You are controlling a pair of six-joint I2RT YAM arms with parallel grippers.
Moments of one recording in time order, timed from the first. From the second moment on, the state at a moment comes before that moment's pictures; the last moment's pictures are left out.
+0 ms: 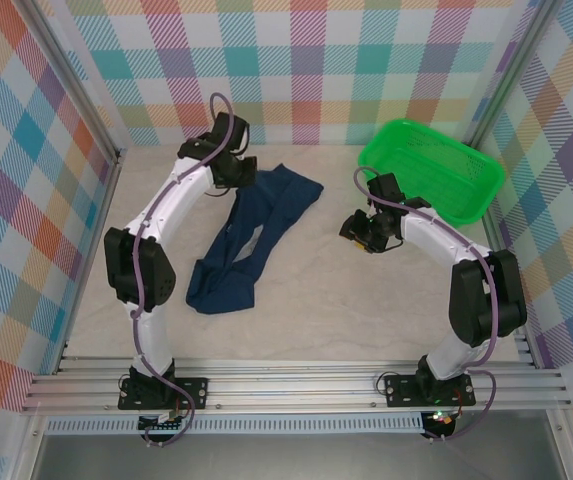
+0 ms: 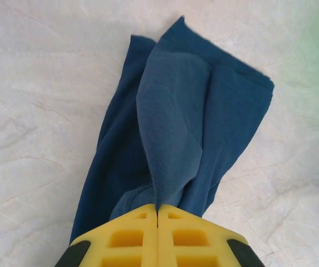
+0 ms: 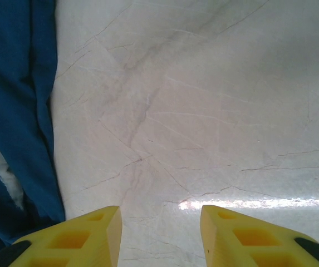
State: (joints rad) left arm -0.36 1.99 2.01 -0.95 -0.02 -0.34; right arm 0.31 1.64 1.17 -0.65 -0.29 0.75
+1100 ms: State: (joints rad) left arm -0.87 1.23 1.37 -0.79 -0.03 -0.11; right arm 0.23 1.39 1.16 -0.64 -0.17 0.75
